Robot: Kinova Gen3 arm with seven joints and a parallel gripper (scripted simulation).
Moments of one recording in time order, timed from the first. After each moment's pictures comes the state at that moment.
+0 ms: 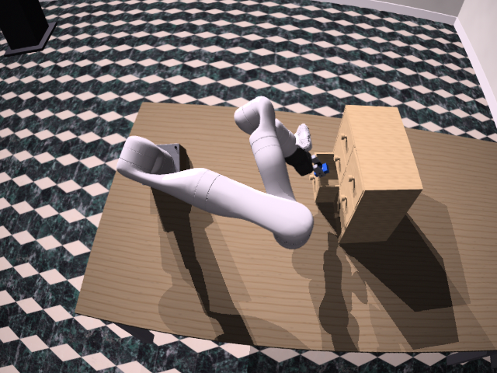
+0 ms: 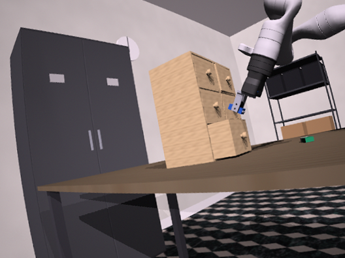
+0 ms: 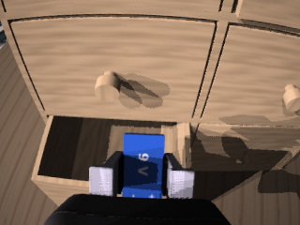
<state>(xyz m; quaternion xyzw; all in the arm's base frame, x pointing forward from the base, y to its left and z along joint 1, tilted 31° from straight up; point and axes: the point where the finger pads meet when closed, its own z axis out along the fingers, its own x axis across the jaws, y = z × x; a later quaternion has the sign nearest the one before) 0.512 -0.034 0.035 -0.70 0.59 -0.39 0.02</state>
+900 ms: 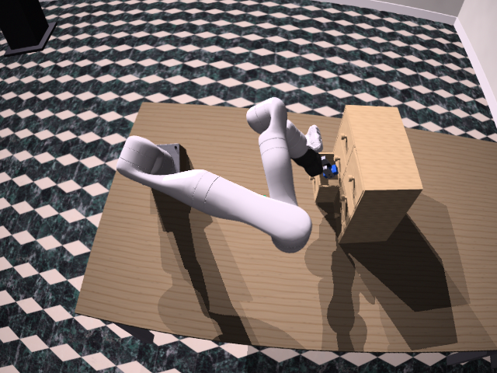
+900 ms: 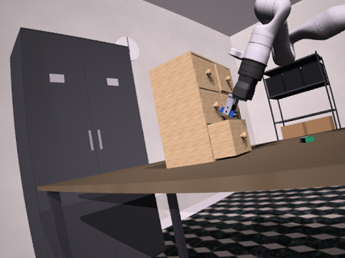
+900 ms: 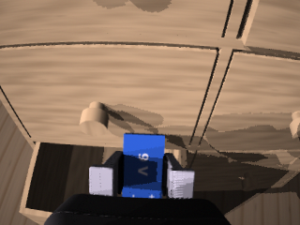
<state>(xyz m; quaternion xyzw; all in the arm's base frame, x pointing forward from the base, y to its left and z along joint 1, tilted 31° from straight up) 0.542 -0.039 0.036 -0.70 0.60 -0.39 0.02</state>
